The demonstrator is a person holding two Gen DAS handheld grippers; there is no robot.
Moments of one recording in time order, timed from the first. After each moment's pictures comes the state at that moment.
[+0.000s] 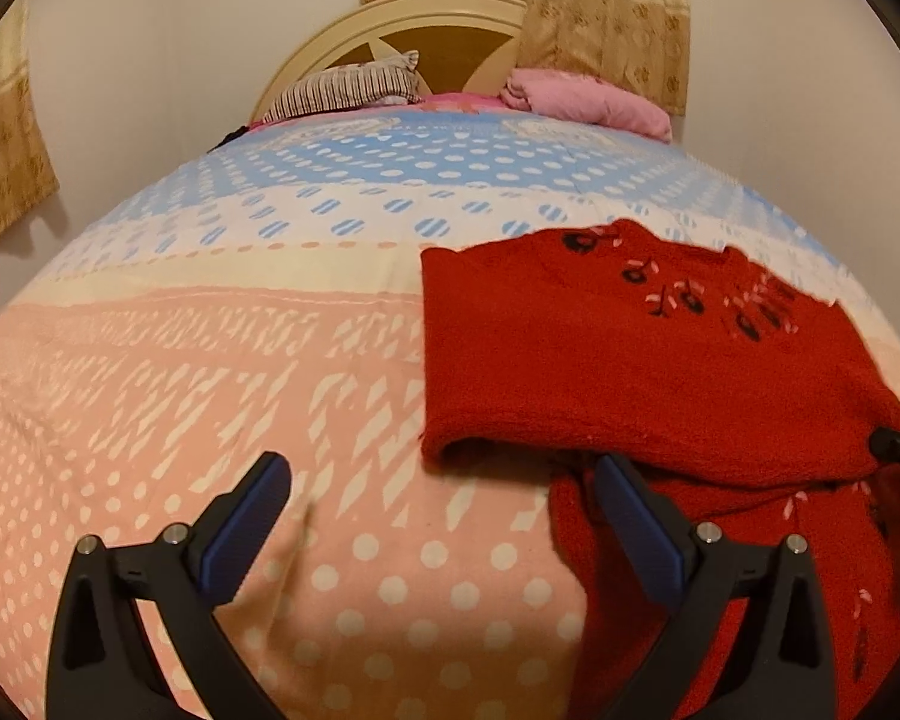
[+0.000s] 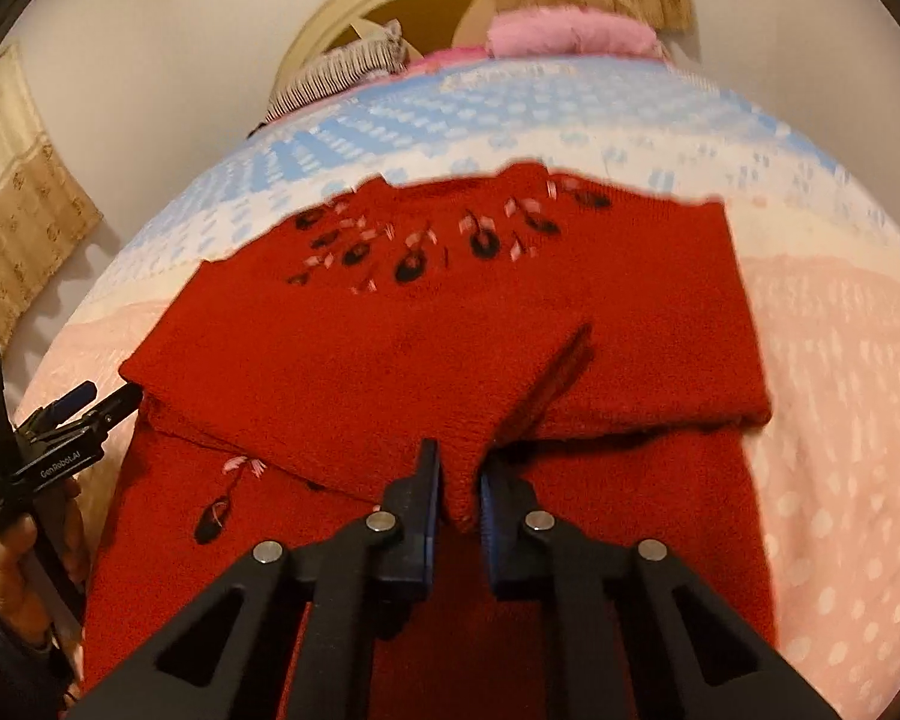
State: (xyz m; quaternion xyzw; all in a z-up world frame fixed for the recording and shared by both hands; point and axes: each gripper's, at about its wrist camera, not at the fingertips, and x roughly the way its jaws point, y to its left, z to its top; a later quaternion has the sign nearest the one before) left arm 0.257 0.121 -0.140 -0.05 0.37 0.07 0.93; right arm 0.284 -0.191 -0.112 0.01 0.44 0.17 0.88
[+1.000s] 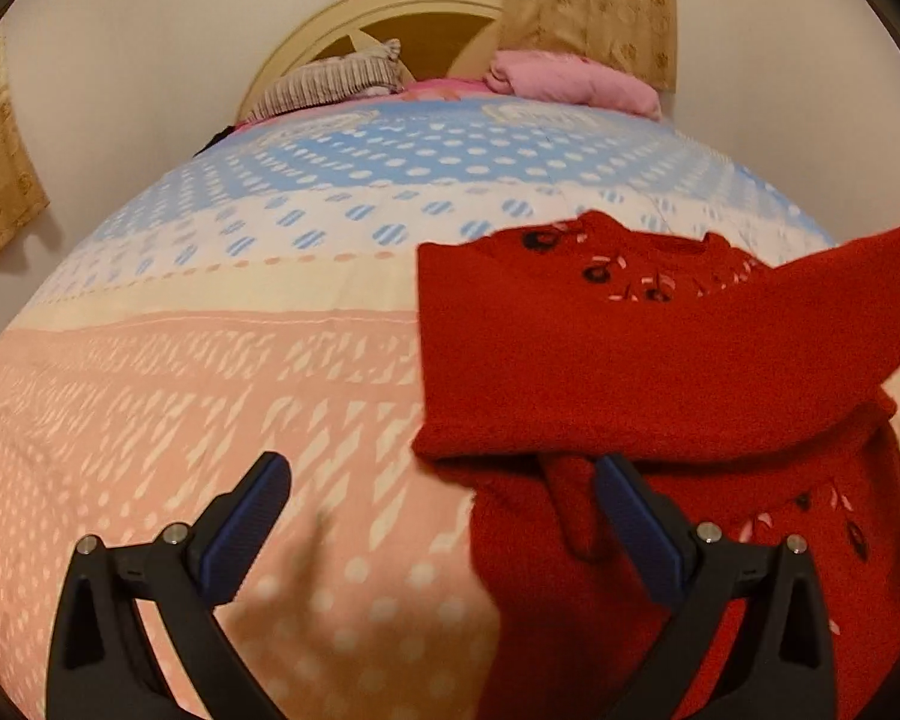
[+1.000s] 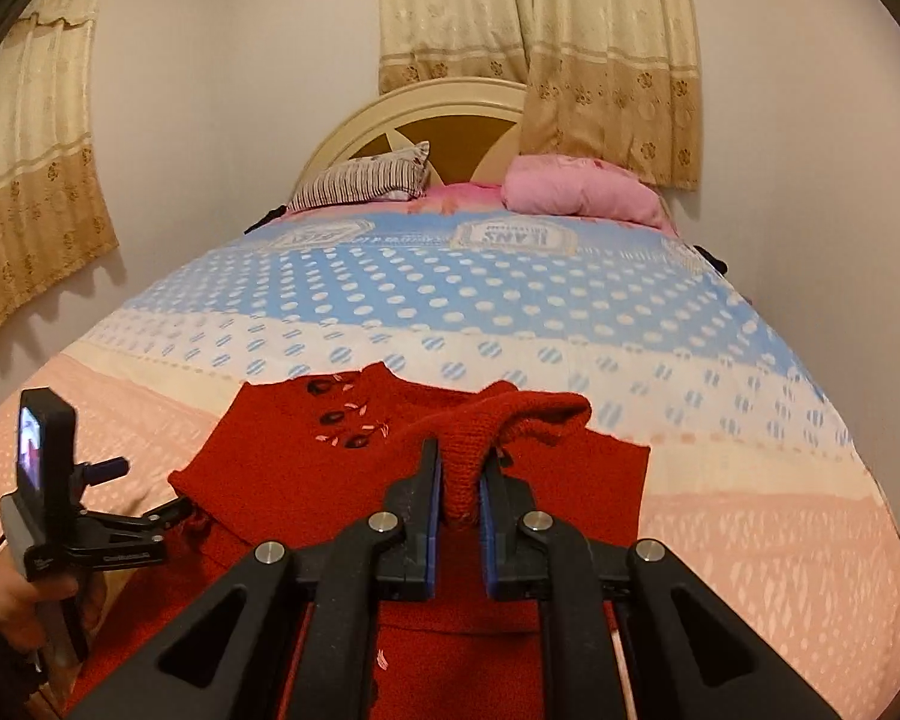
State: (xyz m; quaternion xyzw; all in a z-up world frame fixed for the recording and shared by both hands) left arm 0.268 0.088 -0.121 -0.02 0.38 0.07 0.92; right arm 0.292 -0.198 0.000 -0.06 0.30 0.17 0.94
